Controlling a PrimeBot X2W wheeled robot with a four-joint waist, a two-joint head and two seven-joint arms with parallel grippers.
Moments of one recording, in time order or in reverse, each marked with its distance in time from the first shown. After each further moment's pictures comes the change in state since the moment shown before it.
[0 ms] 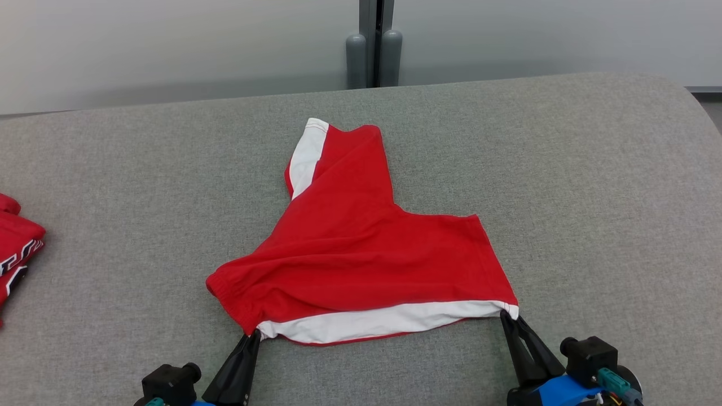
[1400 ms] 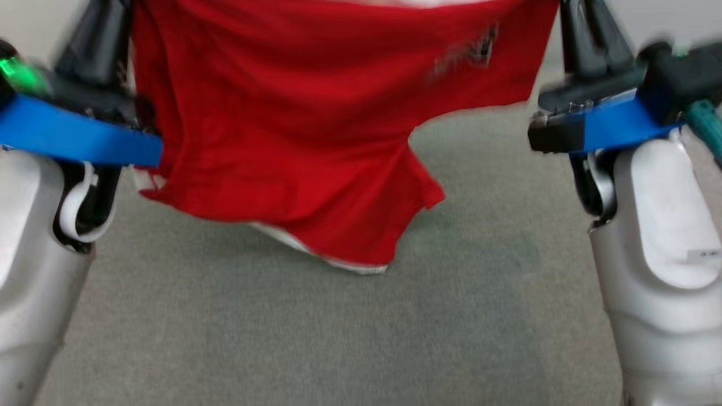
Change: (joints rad) left arm -0.751 0.203 0.016 -0.118 -0.104 0.000 0.000; right arm -0.689 -0.001 -0.098 -0.157 -0.217 0.000 0.000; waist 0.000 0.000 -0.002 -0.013
